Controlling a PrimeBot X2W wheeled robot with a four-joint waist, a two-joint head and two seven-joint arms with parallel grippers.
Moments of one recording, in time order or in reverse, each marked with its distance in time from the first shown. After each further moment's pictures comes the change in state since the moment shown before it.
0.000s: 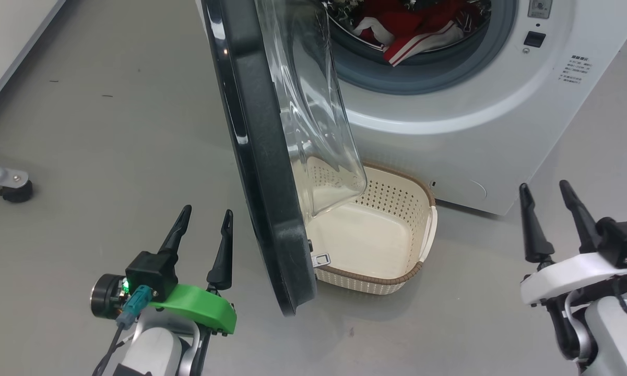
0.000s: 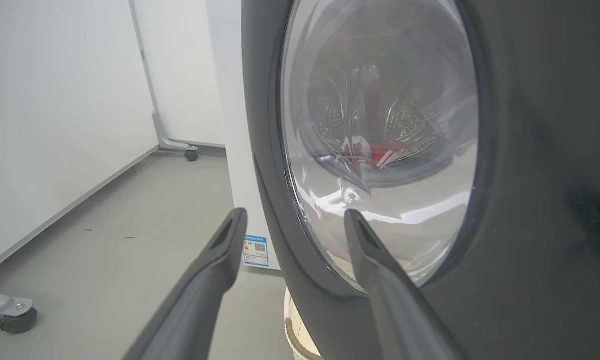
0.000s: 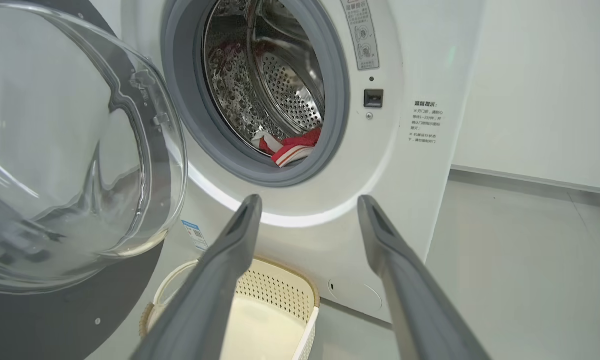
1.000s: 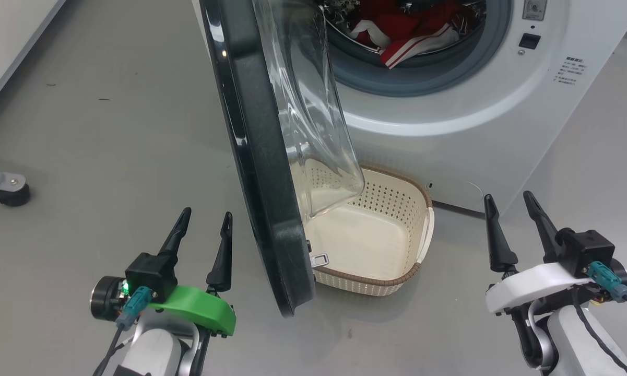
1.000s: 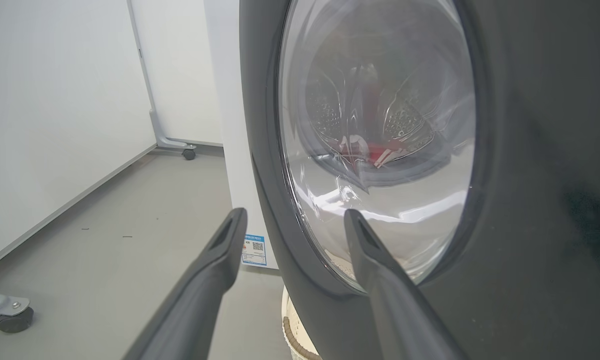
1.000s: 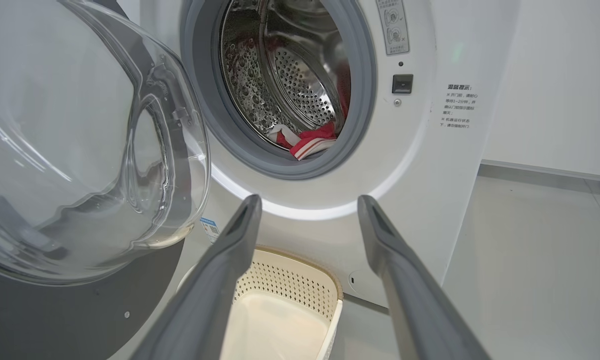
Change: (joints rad) left arm 0.002 0.000 0.003 0.008 -0.002 -0.003 0.000; right arm 0.009 0.149 -0.031 0.037 -0.155 -0.072 0.001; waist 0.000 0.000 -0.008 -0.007
